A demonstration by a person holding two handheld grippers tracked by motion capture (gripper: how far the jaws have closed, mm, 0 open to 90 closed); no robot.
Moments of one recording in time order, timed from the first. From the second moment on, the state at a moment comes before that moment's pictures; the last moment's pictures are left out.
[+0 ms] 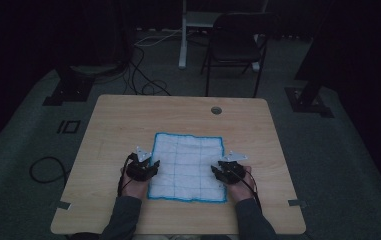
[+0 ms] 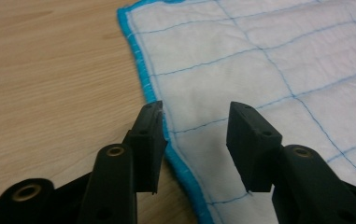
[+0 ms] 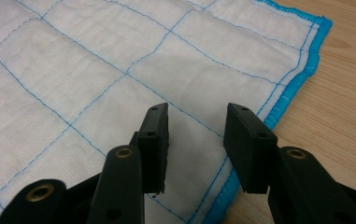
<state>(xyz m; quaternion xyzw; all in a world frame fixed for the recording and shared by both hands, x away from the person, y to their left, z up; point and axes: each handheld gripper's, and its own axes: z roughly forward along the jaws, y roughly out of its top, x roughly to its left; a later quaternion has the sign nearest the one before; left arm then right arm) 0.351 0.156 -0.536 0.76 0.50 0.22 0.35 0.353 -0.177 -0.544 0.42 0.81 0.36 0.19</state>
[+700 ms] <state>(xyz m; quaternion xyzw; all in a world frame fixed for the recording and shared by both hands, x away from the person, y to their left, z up) 0.363 0.155 -0.541 0.76 0.51 0.20 0.34 0.351 -0.177 -0.545 0.43 0.81 0.36 0.19</state>
